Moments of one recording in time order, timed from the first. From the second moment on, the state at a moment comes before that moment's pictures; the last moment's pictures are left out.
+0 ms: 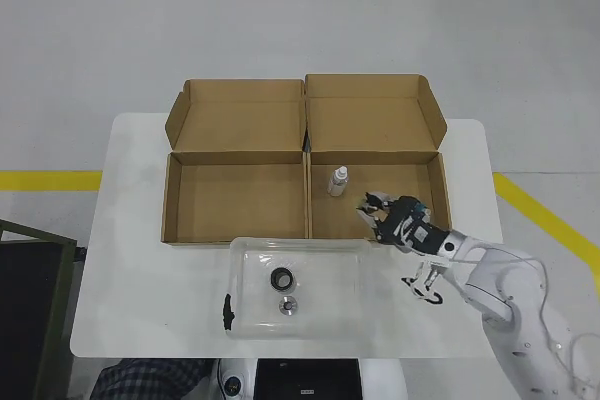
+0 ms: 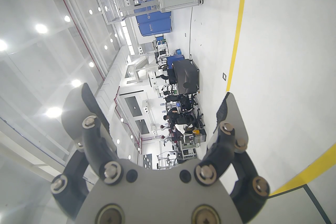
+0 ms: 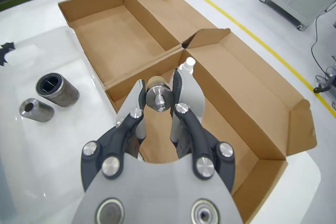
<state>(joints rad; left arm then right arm) -0.01 -0.37 -0.75 -1.25 2.03 -0.40 0.22 -1.36 -1.06 1.38 -1.99 -1.24 -0.60 0.37</state>
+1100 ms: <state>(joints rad) -0.01 -0.37 -0.75 -1.25 2.03 -0.40 0.22 -0.93 -1.11 1.08 -1.51 -1.19 -0.57 0.72</state>
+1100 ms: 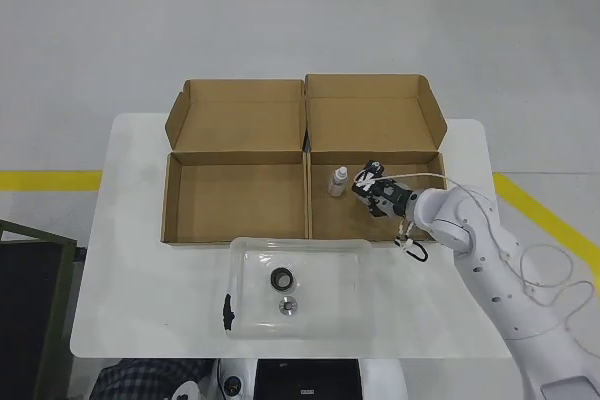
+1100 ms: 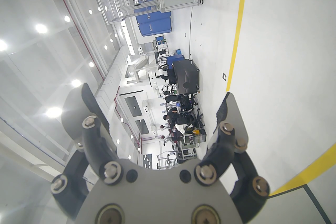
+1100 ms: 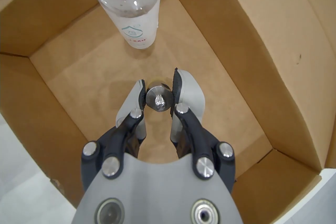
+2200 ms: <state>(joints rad) -0.01 -0.37 -0.75 -1.25 2.03 -0.40 0.22 -1.27 -1.07 1.19 -2.04 -1.26 -0.58 0.62</state>
